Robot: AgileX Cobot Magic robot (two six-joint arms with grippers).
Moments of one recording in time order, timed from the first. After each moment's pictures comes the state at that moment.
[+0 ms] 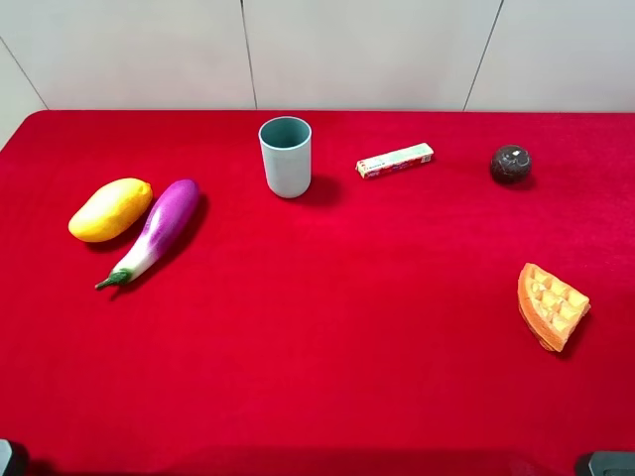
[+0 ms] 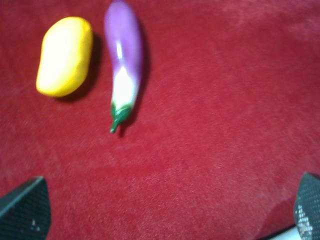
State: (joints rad) left arm -0.34 0.38 -0.77 -0.02 1.19 0.00; right arm 0.05 -0.01 -0.50 0.03 1.02 0.10
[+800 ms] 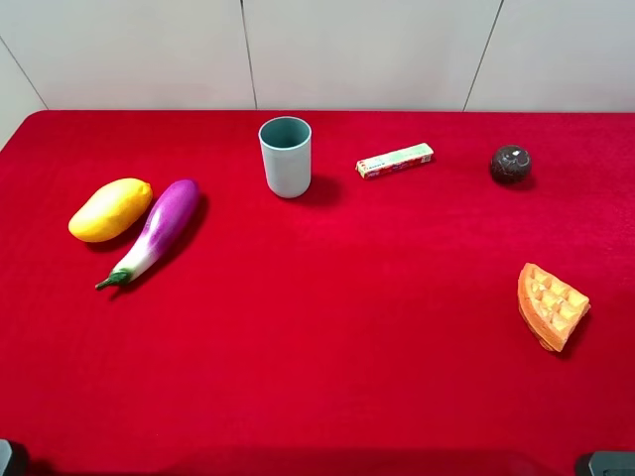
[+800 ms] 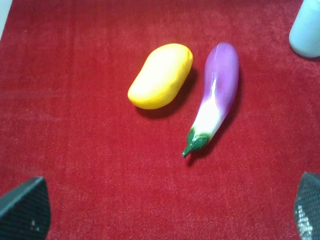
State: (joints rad) left arm -0.03 0.00 -0.49 0.00 1.06 0.01; right arm 0.05 -0.01 -0.50 0.03 1.01 0.10
